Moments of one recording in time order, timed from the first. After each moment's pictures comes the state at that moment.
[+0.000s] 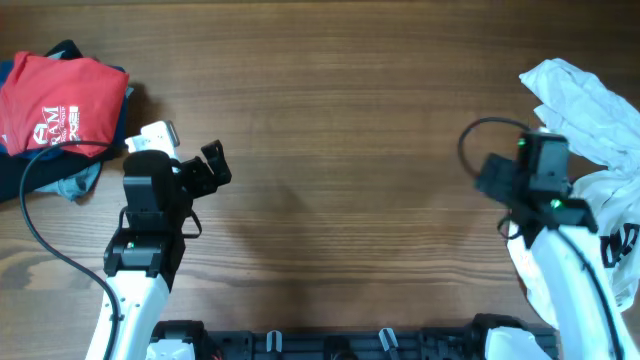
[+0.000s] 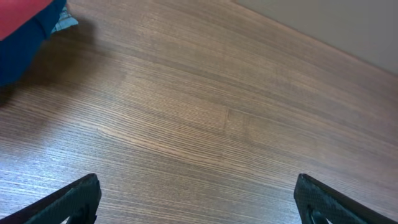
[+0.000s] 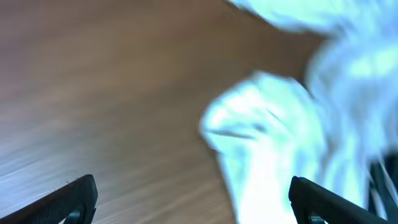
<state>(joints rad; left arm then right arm) -0.02 0.99 0.58 -0.20 0.01 -0.38 -0.13 1.18 0.75 -0.60 0.29 0.29</state>
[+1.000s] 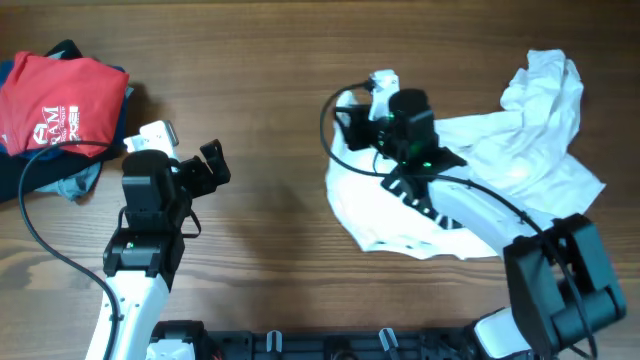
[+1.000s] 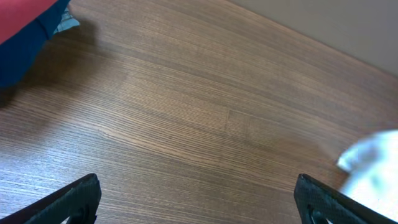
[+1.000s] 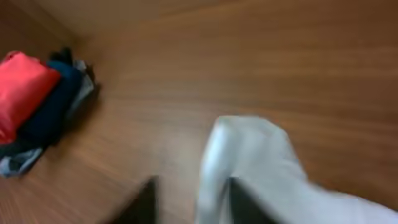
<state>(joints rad) -0.02 0.99 0.58 -0.20 0.01 -0.38 0.42 1.68 0.89 0.30 -0.24 0.40</state>
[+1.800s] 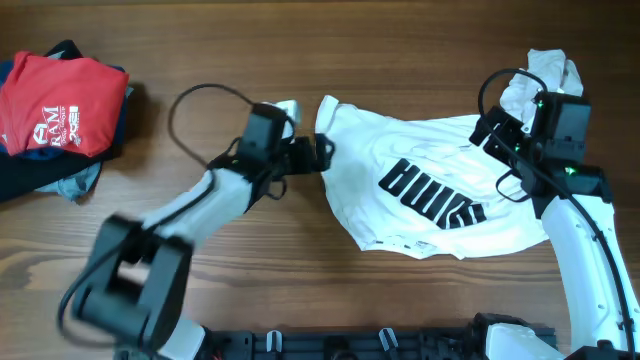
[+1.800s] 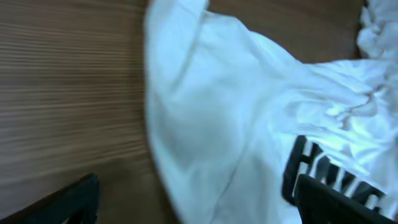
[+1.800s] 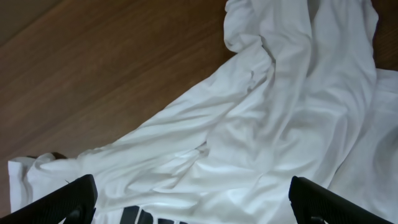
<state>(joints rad) -0.42 1.72 0.88 0.00 0.30 -0.53 -0.13 1.28 0.94 -0.53 0.01 0.41</state>
